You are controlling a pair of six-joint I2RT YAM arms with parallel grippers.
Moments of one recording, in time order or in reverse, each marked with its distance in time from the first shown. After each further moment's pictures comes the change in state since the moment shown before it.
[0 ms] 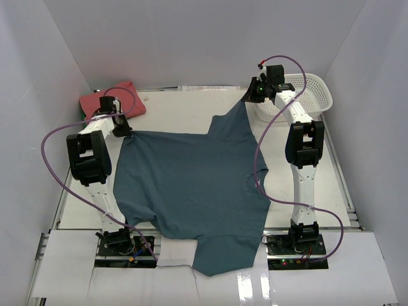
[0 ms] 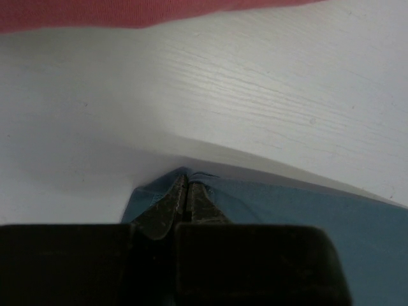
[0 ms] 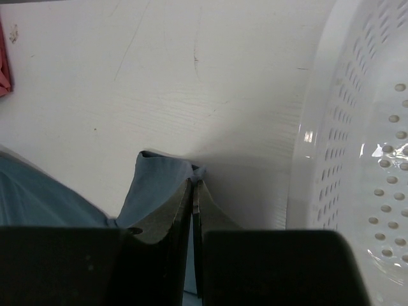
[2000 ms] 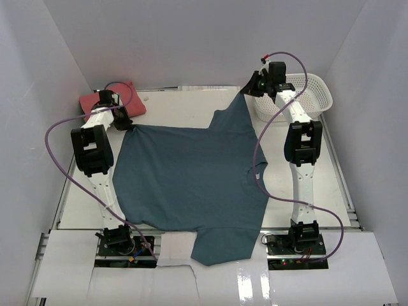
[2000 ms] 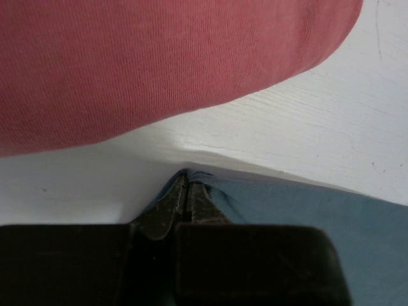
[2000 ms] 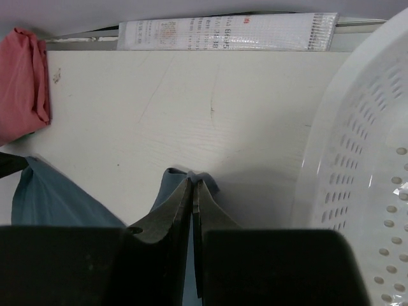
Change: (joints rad) left arm 0.024 0.209 0.278 -0.109 0.139 -0.031; right arm -0.018 0.077 0.100 0.125 -0.058 0.083
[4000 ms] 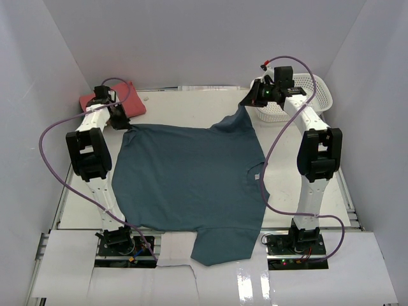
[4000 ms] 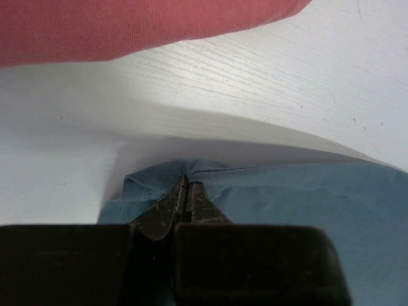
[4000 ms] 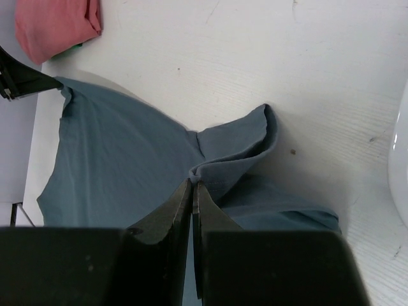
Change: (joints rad) left arm 0.005 -0.111 -0.016 -0.140 -0.011 0.011; right arm 0.017 -0.404 -0.454 -0.066 -0.133 -0.074
